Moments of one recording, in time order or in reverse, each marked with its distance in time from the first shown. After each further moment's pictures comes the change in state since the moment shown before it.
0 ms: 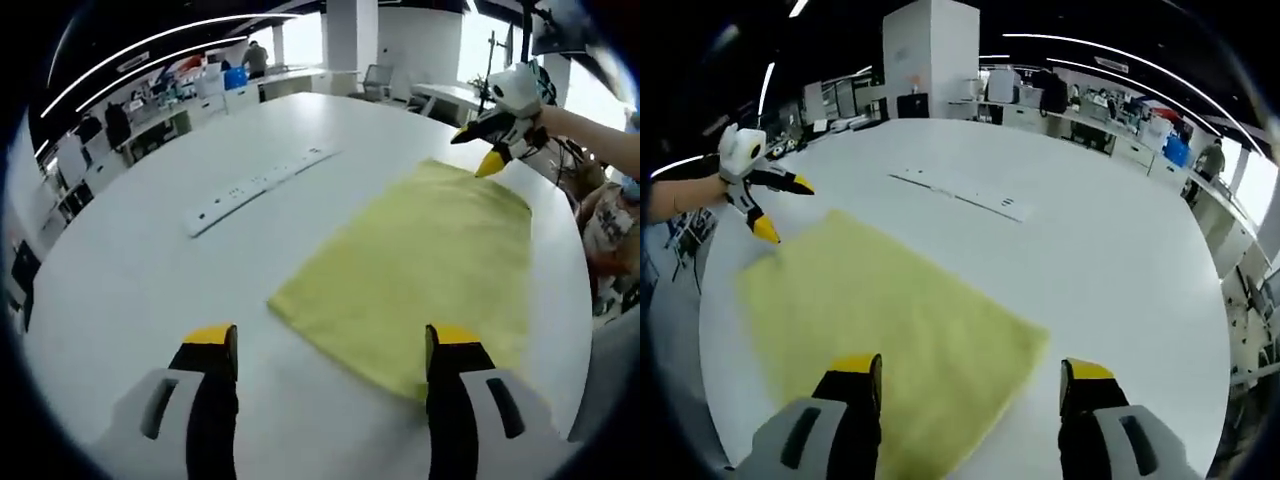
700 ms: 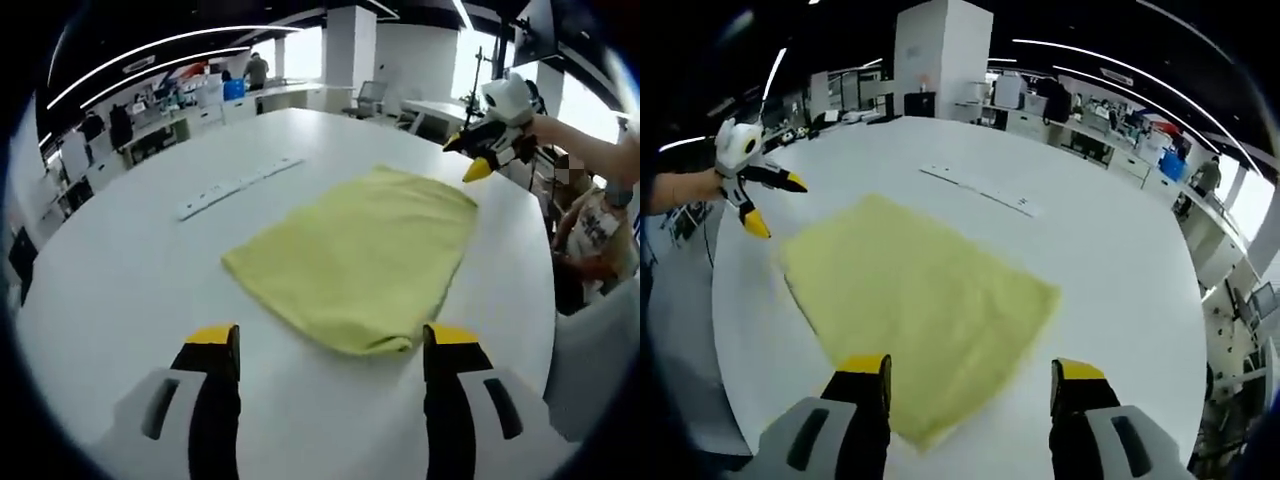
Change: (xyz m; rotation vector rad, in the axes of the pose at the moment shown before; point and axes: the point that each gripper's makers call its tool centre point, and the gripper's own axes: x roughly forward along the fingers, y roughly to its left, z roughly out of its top) left arm -0.055 -0.069 -0.033 -0.029 -0.067 -0.022; right arm -0.064 0.048 -0.036 -0.052 0.001 -0.036
